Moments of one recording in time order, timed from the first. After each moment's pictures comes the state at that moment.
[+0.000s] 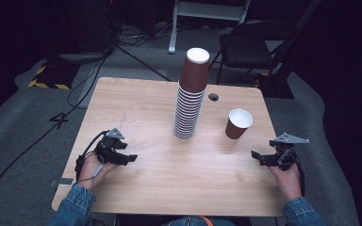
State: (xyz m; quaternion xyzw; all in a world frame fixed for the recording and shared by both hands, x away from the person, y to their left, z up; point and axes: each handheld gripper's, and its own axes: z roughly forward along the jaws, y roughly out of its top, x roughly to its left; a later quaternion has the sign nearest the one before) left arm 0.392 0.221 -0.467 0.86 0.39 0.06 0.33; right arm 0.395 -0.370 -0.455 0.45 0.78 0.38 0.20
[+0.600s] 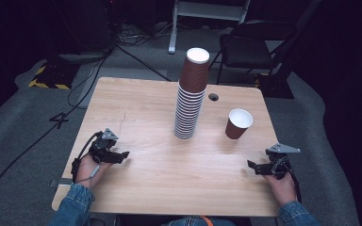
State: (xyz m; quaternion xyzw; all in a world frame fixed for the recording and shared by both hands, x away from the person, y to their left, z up) left arm 0.396 0.236 -0.485 0.84 0.41 0.13 0.32; right arm 0.385 -0.367 -0.492 0.45 0.79 0.35 0.21
